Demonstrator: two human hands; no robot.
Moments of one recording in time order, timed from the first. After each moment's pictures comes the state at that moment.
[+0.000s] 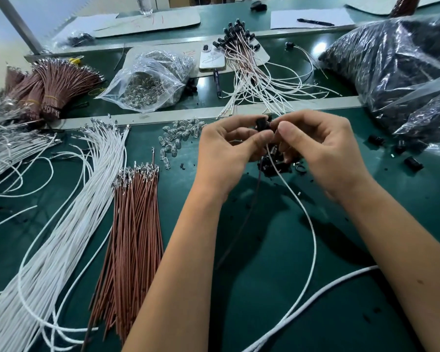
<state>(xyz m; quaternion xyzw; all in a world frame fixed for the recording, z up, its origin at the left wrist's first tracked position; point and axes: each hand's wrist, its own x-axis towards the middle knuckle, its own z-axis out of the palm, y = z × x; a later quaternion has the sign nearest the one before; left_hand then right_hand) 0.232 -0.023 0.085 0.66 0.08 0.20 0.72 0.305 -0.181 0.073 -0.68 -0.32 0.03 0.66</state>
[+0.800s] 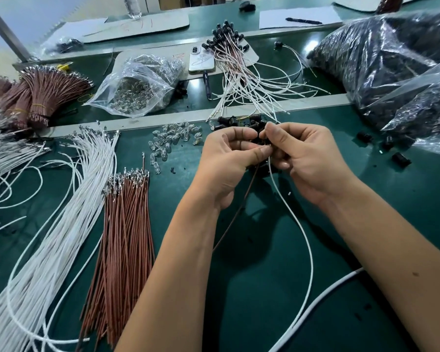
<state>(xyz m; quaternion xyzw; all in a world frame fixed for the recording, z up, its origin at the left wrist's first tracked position) 0.238 -0.039 0.085 0.61 0.13 0.10 0.77 0.298 -0.167 0.074 -0.56 -0.16 0.17 0.80</state>
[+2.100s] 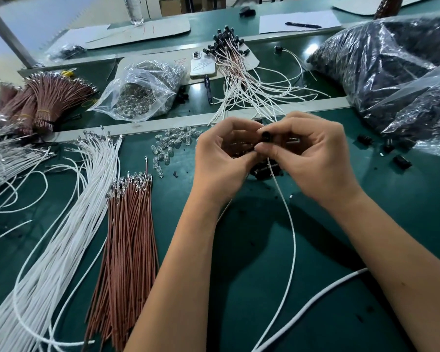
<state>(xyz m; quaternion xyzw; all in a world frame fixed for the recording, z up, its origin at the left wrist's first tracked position) 0.233 -0.027 0.079 0.70 -0.01 0.23 0.68 0.299 -0.177 0.076 -0.71 -0.37 -0.13 0.58</state>
